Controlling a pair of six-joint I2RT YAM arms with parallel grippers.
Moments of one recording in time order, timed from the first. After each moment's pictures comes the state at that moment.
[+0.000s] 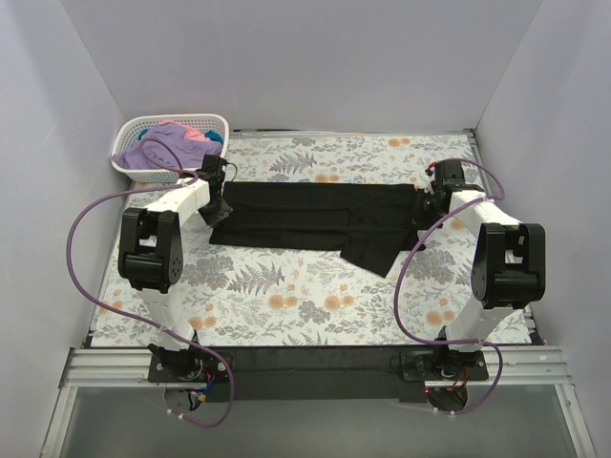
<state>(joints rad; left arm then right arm) -0.15 1.89 1.34 -0.69 -0.28 -0.74 0.02 1.70 1.12 -0.51 -0.18 0.23</state>
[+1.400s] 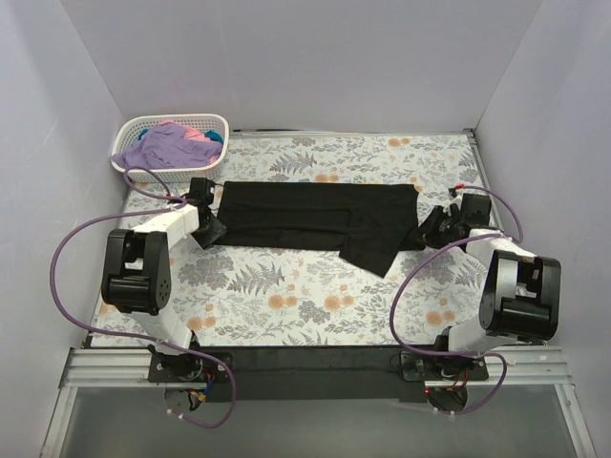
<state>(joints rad) -0.10 1.69 1.01 -0.50 -0.22 -0.79 -0.15 1.48 0.73 -0.15 -0.52 0.37</state>
